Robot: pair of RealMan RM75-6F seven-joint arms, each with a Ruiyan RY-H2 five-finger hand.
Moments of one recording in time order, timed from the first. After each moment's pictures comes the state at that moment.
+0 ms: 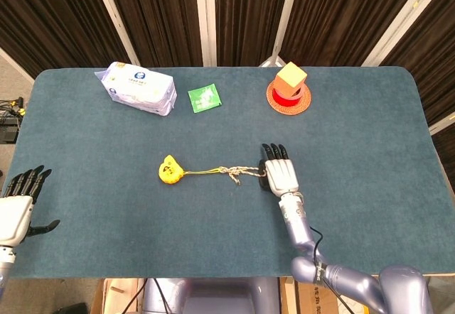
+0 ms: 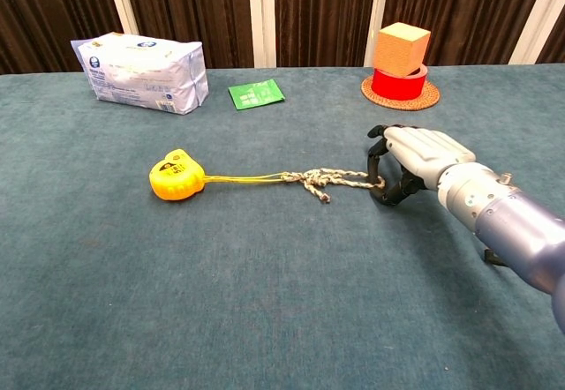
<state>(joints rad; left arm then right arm) -0.13 -1.12 -0.04 -1.65 1.42 1.39 0.07 0.69 -1.92 0.29 -1.10 -1.06 1.04 -0.38</state>
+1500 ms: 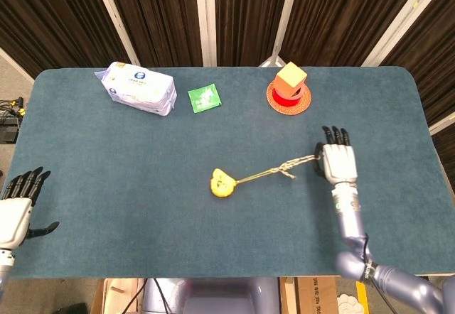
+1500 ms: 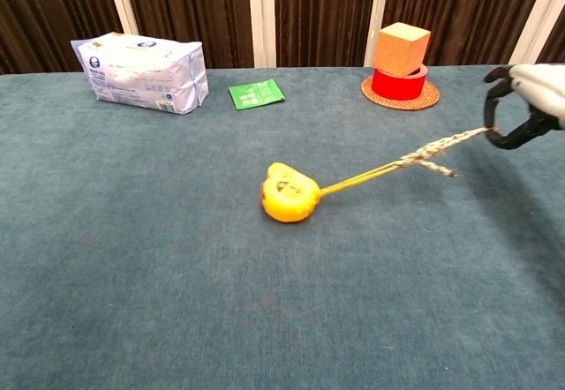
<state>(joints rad) -0.12 -1.12 -0.03 -1.67 1.43 1.41 0.09 0.57 -1.59 0.31 -1.28 -1.00 1.12 -0.41</state>
